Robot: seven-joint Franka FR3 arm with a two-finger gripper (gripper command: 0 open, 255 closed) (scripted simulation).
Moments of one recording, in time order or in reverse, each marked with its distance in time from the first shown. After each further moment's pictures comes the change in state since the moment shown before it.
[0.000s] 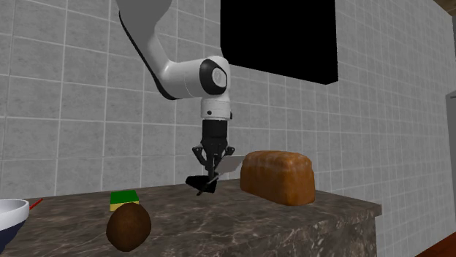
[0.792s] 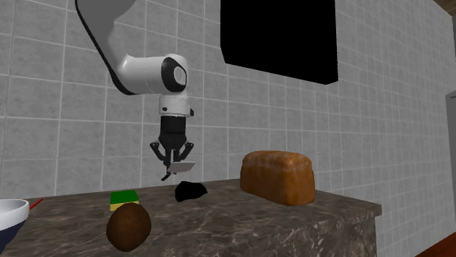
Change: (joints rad) arm 0.129 -0.069 0.106 -0.052 -0.041 -0.002 0.253
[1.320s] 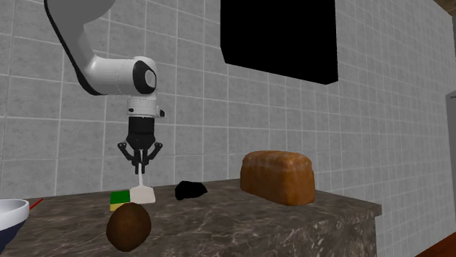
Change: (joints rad) arm 0.098 0.023 0.088 0.027 -0.015 0.003 0.194
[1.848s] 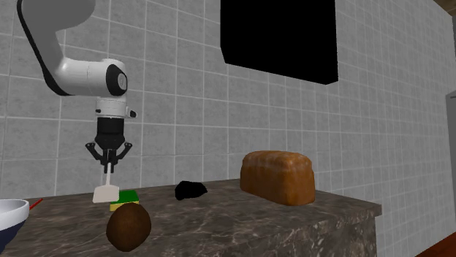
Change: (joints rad) arm 0.100 0.084 0.080 0.109 -0.019 -0.020 0.190
